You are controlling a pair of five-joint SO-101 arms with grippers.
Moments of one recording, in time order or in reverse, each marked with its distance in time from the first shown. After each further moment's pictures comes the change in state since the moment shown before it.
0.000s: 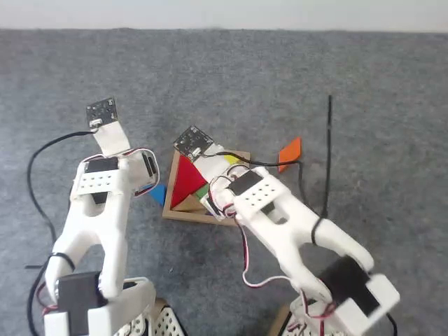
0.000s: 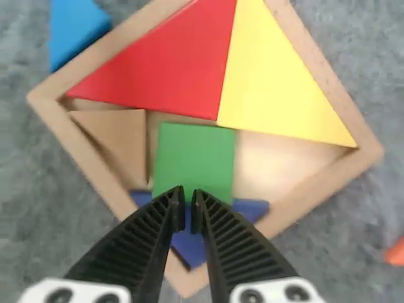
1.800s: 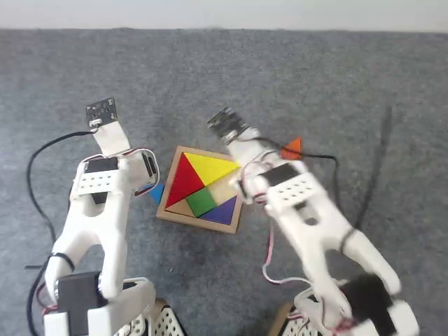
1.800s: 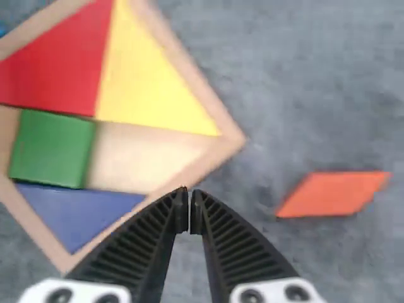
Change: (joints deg) left arm 0.0 0.0 0.0 0.0 0.0; right arm 14.2 -13.5 4.1 1.8 5.8
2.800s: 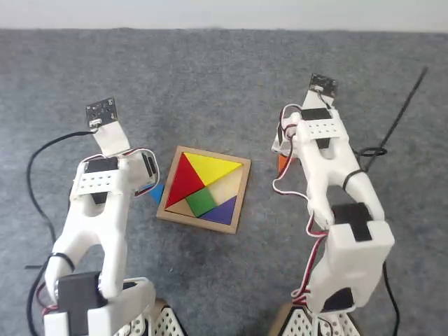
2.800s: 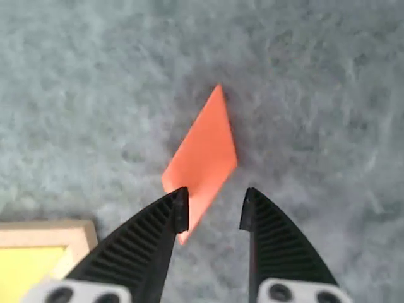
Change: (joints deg) left arm 0.0 0.0 0.0 0.0 0.0; right arm 16.4 36.8 -36.5 16.4 -41.8
